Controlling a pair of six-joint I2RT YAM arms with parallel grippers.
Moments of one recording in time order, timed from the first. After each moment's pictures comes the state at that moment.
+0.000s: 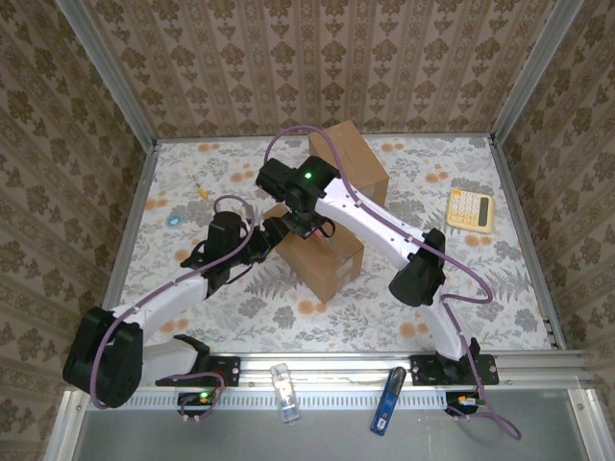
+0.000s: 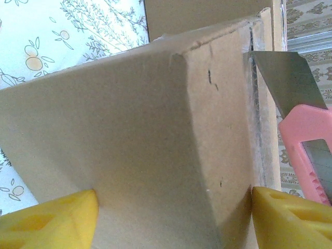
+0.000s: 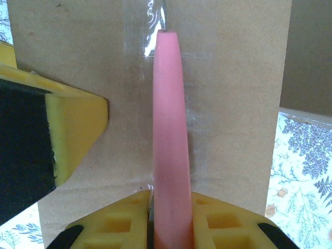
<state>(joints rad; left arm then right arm) -0.50 1.18 0.55 0.12 0.37 -1.09 0.88 2.18 2.39 -1.58 0.28 0.18</state>
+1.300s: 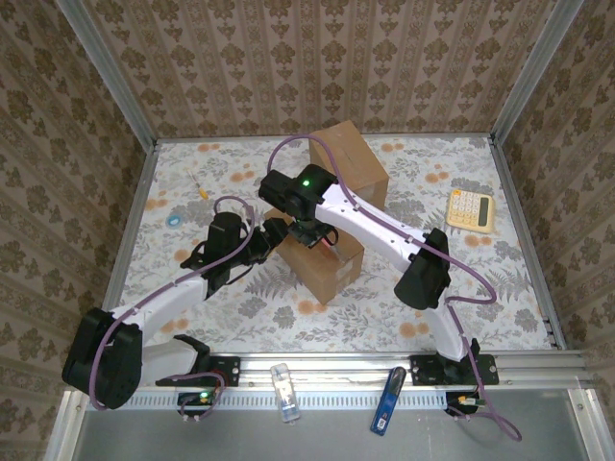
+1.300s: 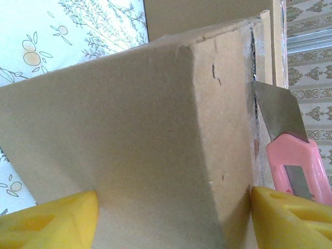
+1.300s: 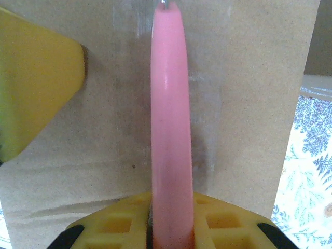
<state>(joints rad) -0.50 1.17 0.55 0.12 0.37 -1.09 0.89 2.13 2.25 -1.59 0.30 0.21</state>
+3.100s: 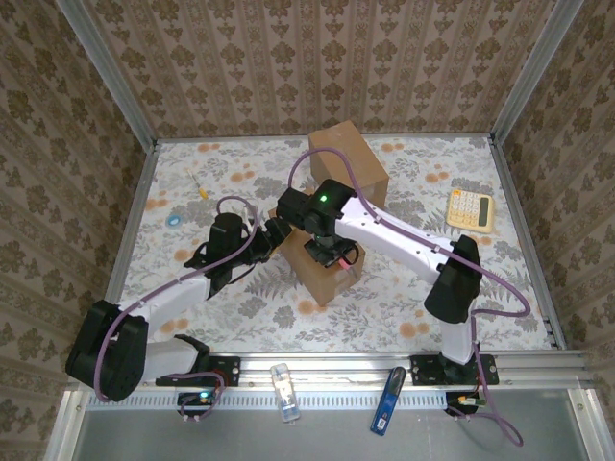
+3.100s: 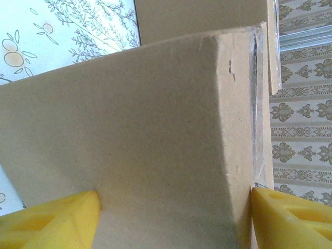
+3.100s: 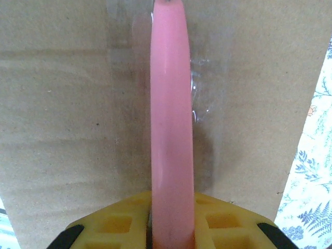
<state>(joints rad) -0.50 1.22 0.52 0.22 0.39 -1.11 0.93 1.91 1.91 -1.57 0.22 0.35</state>
